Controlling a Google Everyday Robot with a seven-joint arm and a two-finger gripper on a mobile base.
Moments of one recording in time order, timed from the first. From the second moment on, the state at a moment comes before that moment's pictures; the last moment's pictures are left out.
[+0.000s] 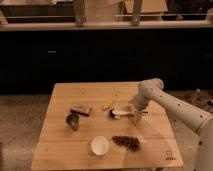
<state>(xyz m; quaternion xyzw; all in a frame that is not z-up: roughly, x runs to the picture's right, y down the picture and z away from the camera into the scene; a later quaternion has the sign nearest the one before) 0.187 0.142 0.903 -0.30 -0.11 -0.01 0.95</state>
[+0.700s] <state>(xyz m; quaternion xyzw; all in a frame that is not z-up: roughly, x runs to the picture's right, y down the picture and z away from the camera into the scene) 0.193 0.142 0.906 -0.30 -0.11 0.00 0.95</state>
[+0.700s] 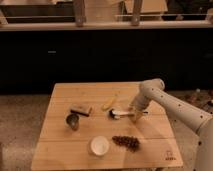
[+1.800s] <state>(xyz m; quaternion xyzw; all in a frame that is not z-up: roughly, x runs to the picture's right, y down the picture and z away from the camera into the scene) 0.216 0.145 0.904 -0.31 -0.09 0.01 0.95</state>
